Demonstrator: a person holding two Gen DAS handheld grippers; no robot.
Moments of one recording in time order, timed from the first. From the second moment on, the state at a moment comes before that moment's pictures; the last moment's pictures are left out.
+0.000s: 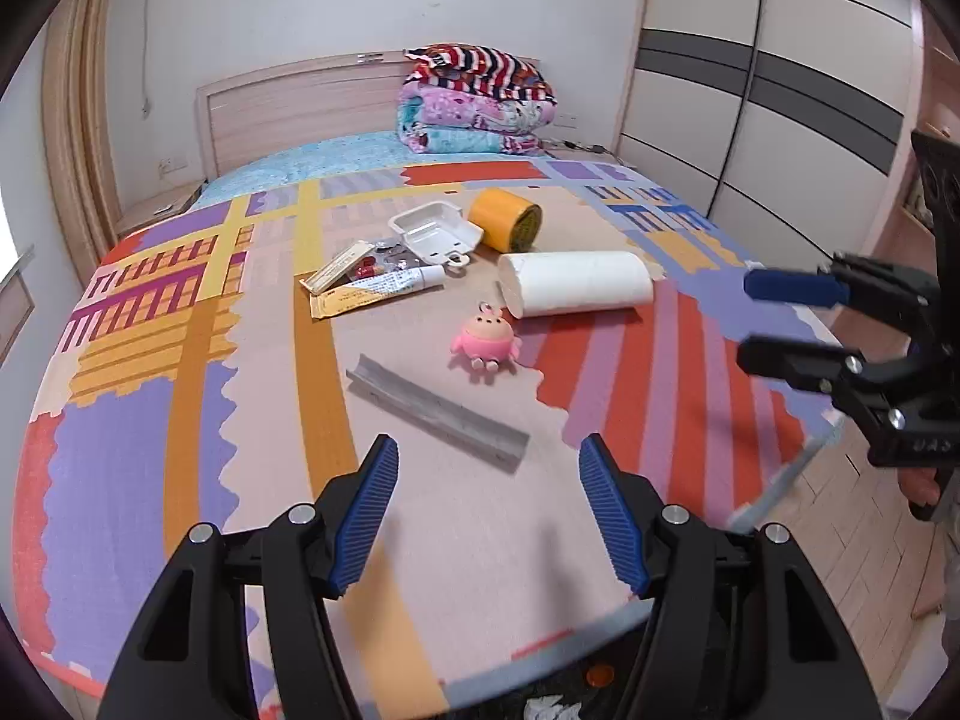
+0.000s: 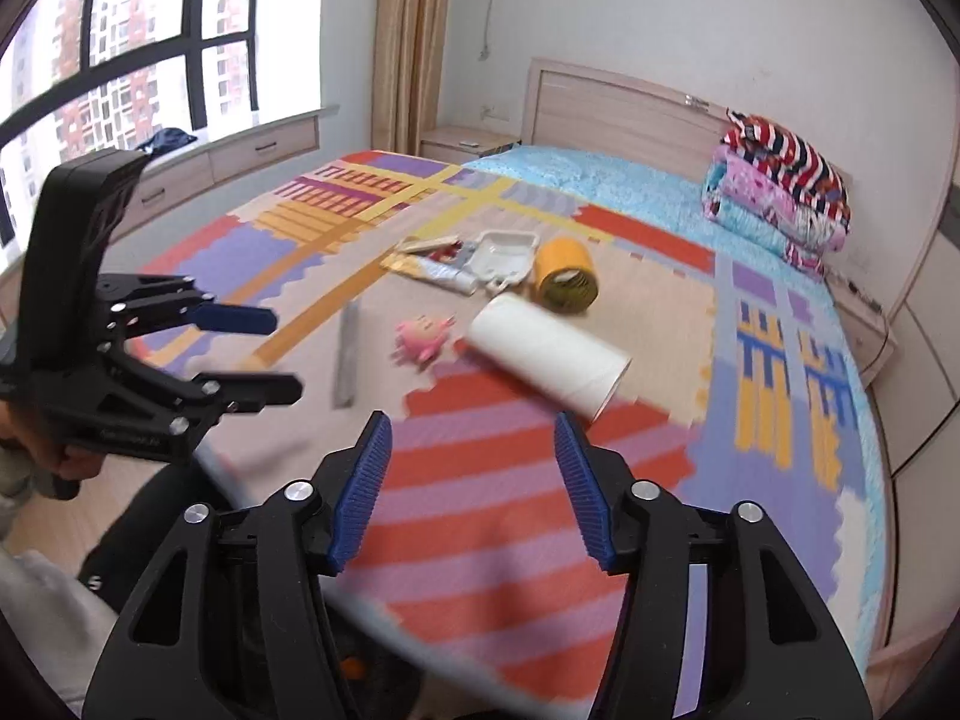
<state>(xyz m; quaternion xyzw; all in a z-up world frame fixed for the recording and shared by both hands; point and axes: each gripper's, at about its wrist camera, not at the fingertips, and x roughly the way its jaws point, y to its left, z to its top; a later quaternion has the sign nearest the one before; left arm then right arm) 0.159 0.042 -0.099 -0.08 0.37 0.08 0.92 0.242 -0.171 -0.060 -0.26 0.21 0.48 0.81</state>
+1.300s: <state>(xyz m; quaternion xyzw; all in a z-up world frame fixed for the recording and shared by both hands) 0.187 0.054 -0.132 -0.07 0.38 0.17 0.91 0.345 -0.081 -0.092 -0.37 0.27 0.46 0.76</state>
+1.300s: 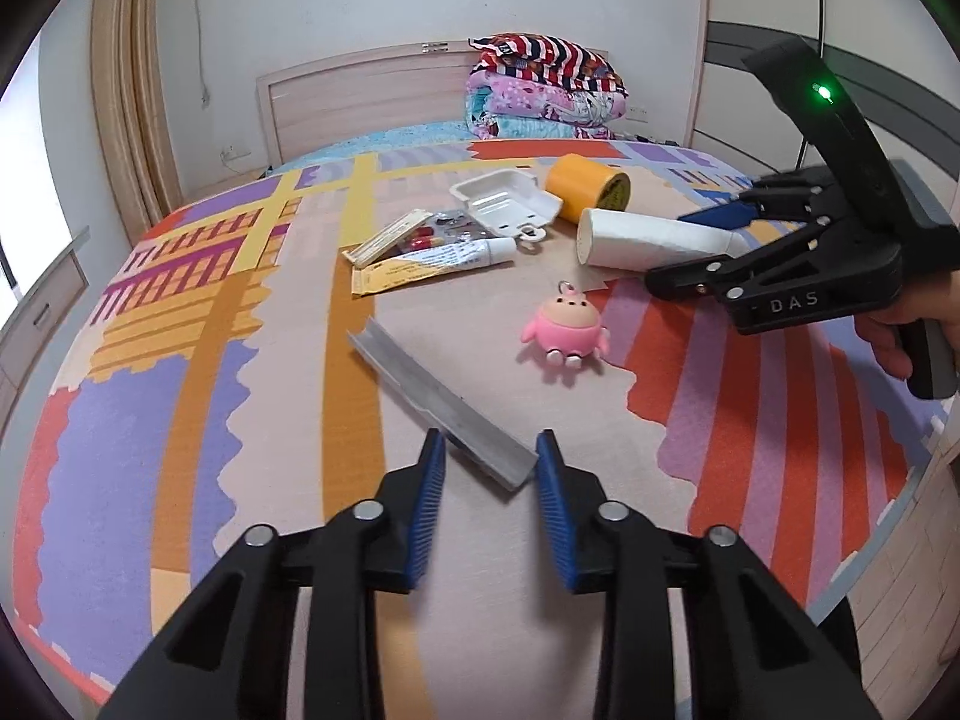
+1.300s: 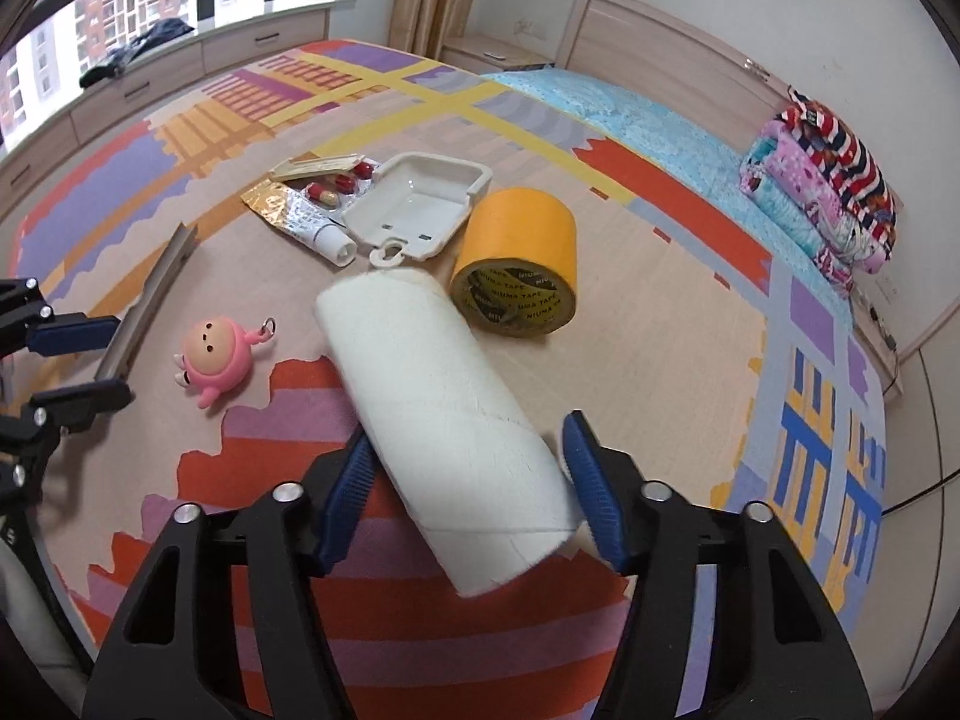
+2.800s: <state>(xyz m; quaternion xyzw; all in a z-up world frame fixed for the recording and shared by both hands) 0.065 0.008 -0.061 -0.05 0.30 0.10 0.95 0.195 -0.176 -0.072 -0.22 0.27 0.48 0.80</state>
